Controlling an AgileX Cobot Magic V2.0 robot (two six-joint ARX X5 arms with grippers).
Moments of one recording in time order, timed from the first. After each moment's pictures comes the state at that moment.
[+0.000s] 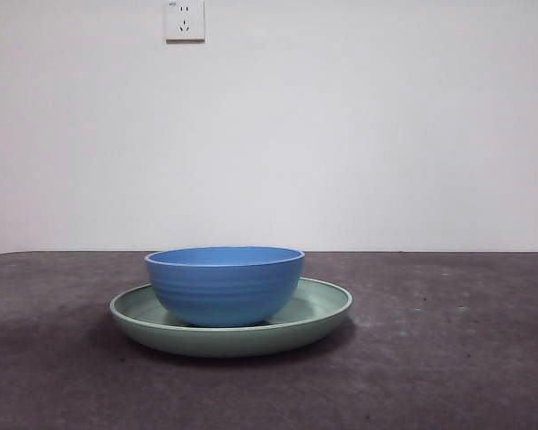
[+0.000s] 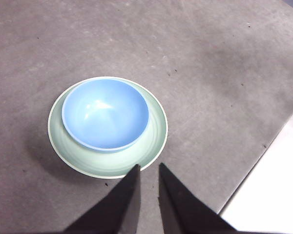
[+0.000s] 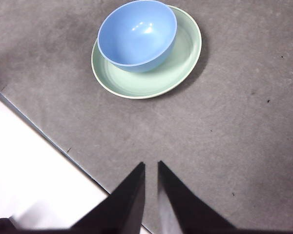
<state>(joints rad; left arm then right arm) -0.54 0.72 0.96 -0.83 0.30 0.01 0.60 0.65 0.95 -1.06 -0.21 0.16</state>
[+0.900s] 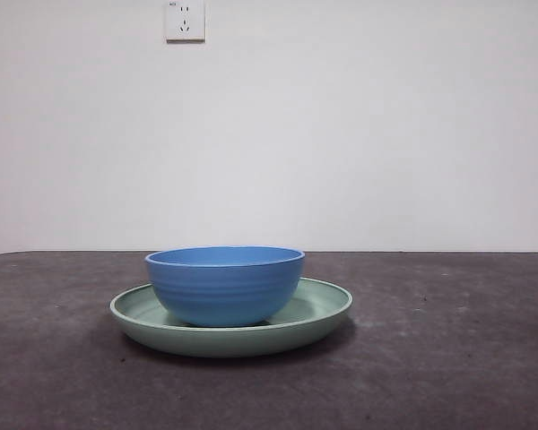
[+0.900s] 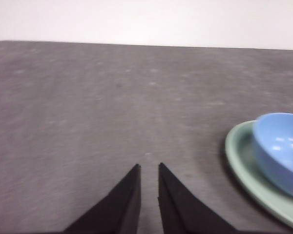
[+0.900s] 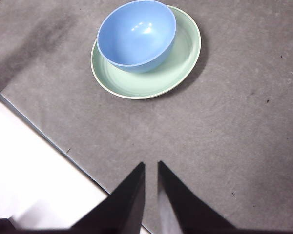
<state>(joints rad) -0.11 0.09 0.11 -0.20 0.07 -0.07 0.60 0.65 0.95 -1.06 -0.21 0.16</state>
